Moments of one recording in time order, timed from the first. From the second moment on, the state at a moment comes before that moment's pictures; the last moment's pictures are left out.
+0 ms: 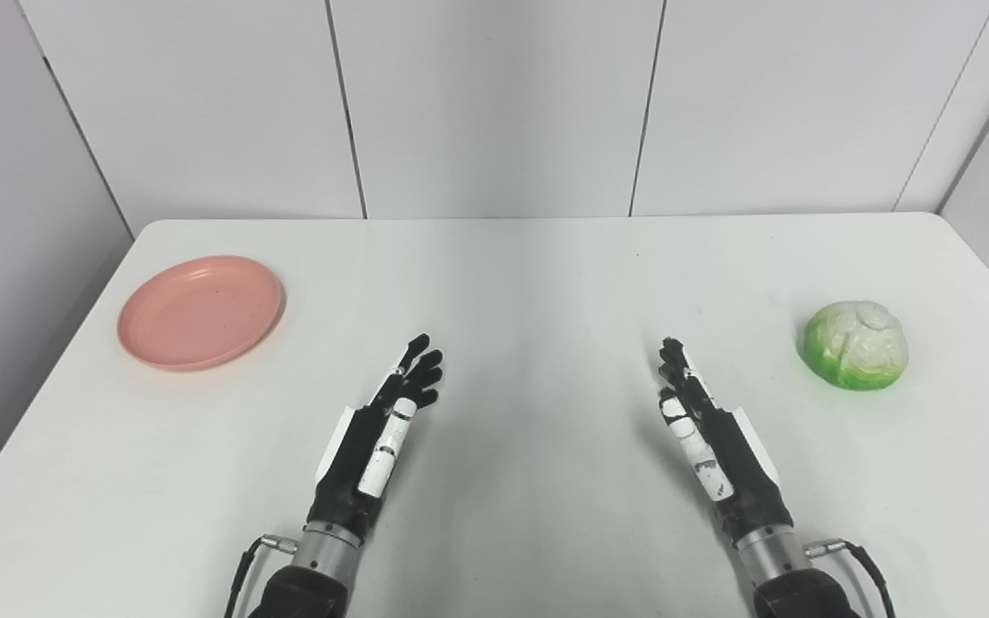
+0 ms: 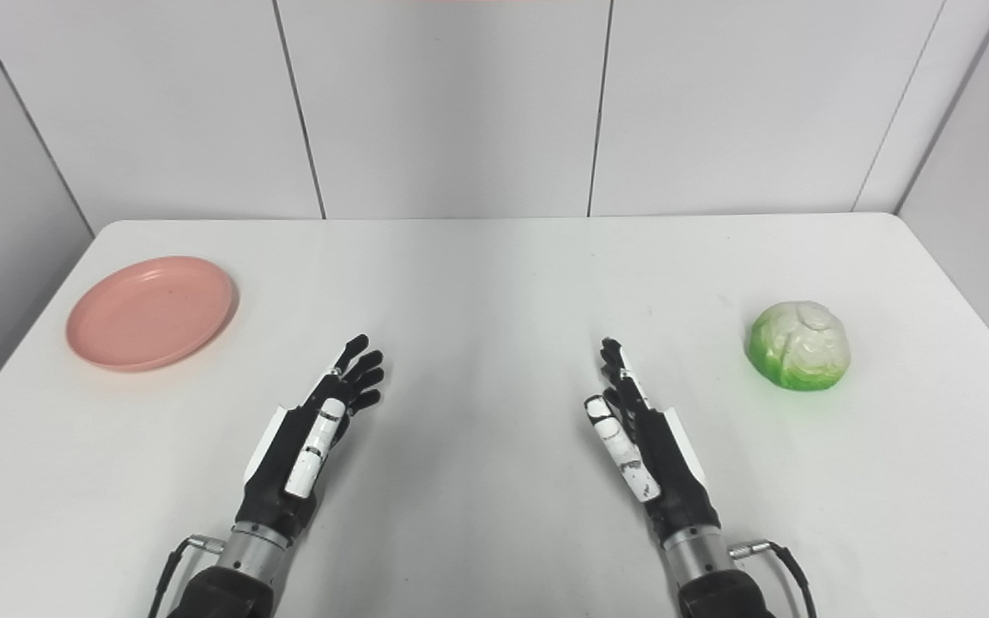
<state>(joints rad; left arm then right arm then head) -0.02 0.04 -0.11 0.01 0.04 -0.14 -0.13 -0.04 -0.10 0.09 -0.04 -0.10 -0.05 0.09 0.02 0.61</state>
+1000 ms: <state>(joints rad) -0.02 0.04 -0.11 0.01 0.04 -0.14 -0.13 -0.04 -0.10 0.09 -0.04 -0.10 -0.05 0.10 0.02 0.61</state>
